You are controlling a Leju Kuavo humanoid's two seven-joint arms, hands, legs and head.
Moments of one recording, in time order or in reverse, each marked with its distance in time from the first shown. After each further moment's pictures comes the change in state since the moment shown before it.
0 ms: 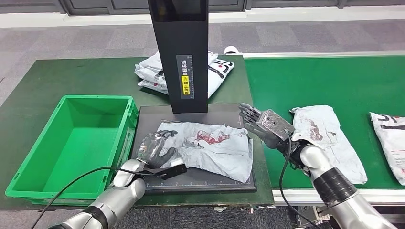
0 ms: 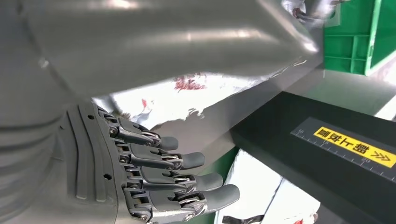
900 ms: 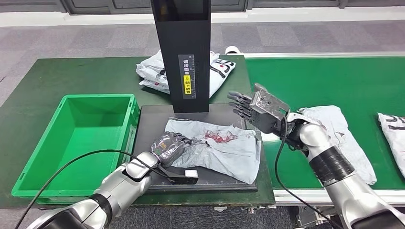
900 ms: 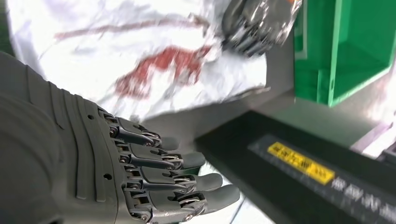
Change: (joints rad) left arm -0.111 0.020 -0.272 0.094 -0.395 -0.170 0.203; right arm -0.171 0.031 0.014 0.059 -0.082 0.178 0.088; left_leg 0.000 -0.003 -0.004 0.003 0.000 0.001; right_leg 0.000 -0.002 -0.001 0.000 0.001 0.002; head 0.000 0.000
